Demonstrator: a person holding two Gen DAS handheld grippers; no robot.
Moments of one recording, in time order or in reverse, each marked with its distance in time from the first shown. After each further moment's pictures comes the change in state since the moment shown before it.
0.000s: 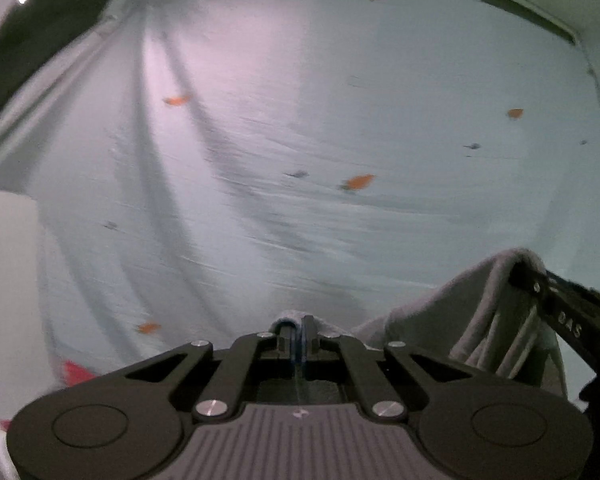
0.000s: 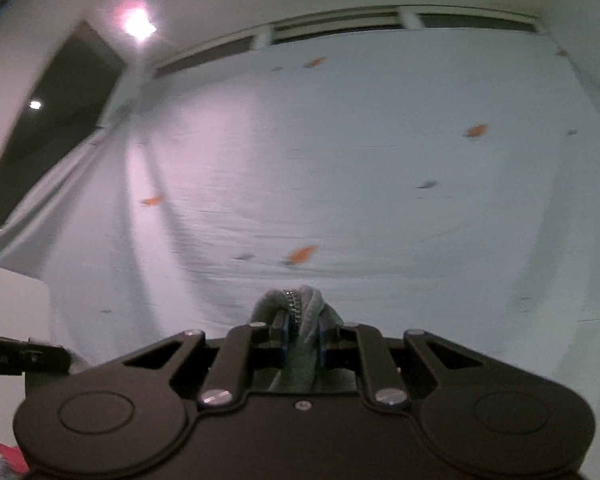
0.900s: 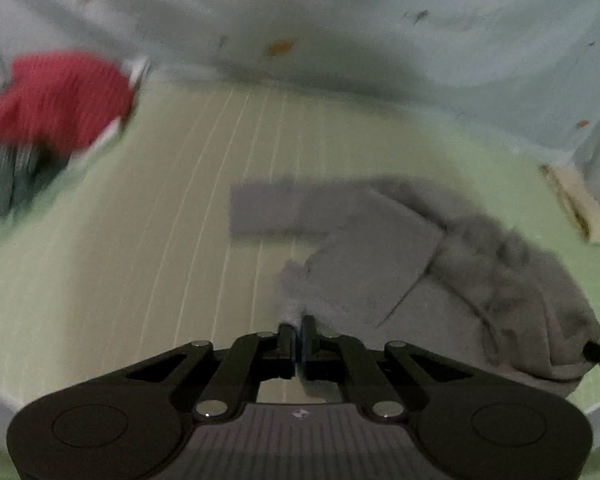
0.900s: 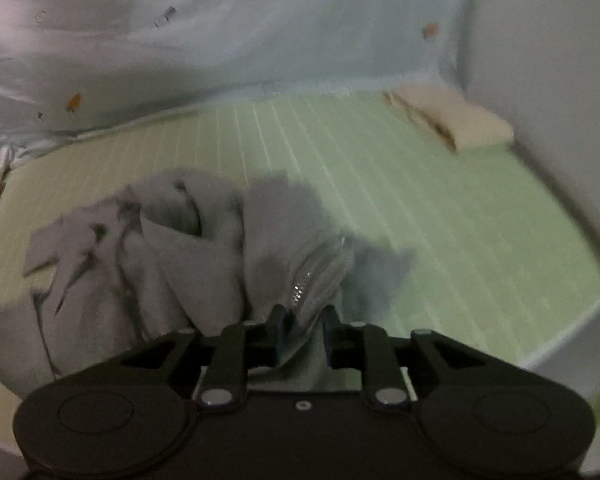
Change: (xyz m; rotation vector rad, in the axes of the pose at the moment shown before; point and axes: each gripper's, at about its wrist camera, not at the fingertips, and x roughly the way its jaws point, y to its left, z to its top) left arm -0.030 -0.054 -0.269 0.046 0.970 0.057; right arm -0.213 -0.164 -0.224 0.200 1.132 -0.463
